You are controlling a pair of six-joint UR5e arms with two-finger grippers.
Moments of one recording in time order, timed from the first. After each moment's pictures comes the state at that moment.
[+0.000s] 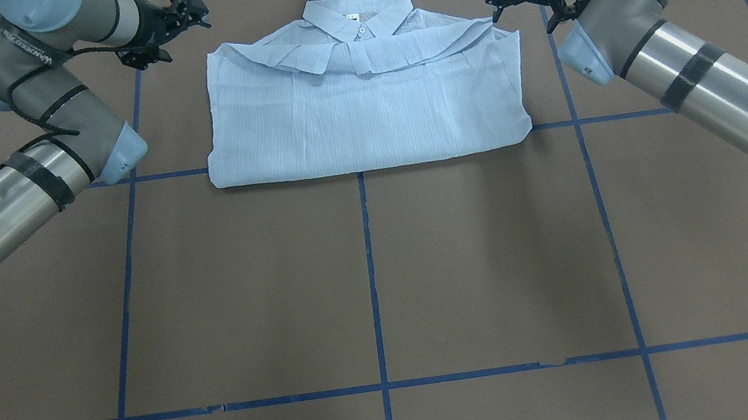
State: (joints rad) left arm -0.95 -2.35 -1.01 -2.45 -1.91 -1.48; right arm 1.01 -0.86 1.19 -1.23 2.20 1.12
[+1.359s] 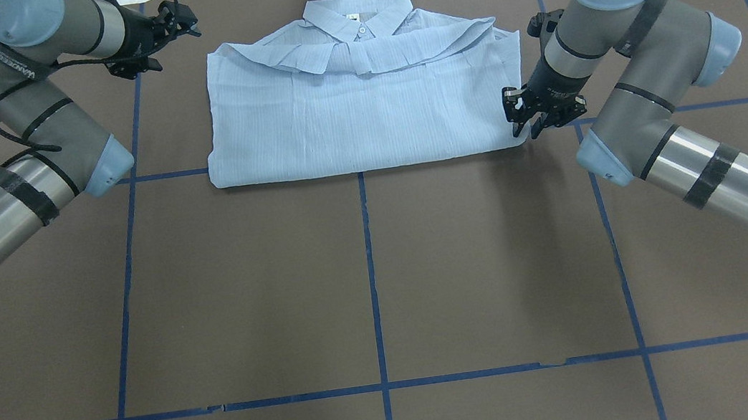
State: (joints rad) left arm -0.95 -2.30 -1.07 -2.45 -1.92 -1.48; right arm 0.87 -1.03 1.32 -1.23 2.26 1.12
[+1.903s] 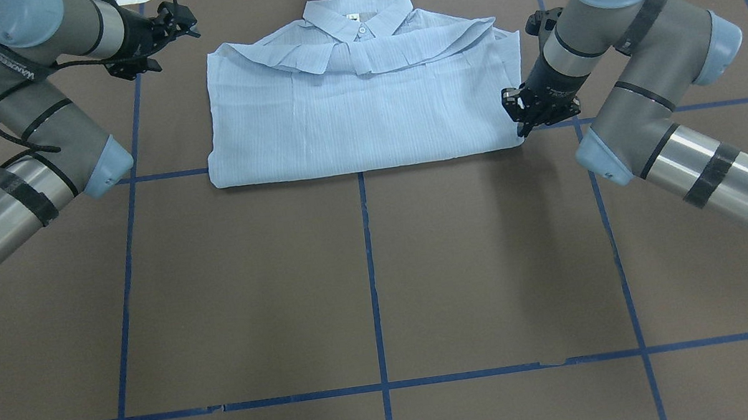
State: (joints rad) left arm -0.95 -2.30 -1.07 -2.45 -1.92 -1.48; right arm 0.87 -1.03 1.34 -1.22 2.27 1.12
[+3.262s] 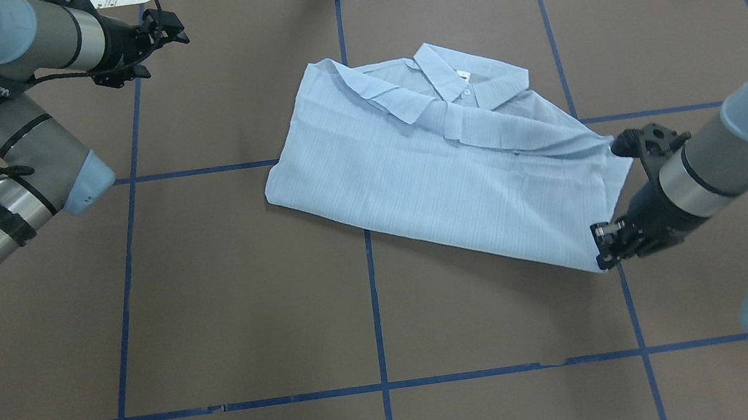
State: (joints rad) left arm -0.95 -2.17 -1.26 -2.45 -1.91 -1.49; right arm 0.47 -1.69 2.14 -1.22 2.28 1.21
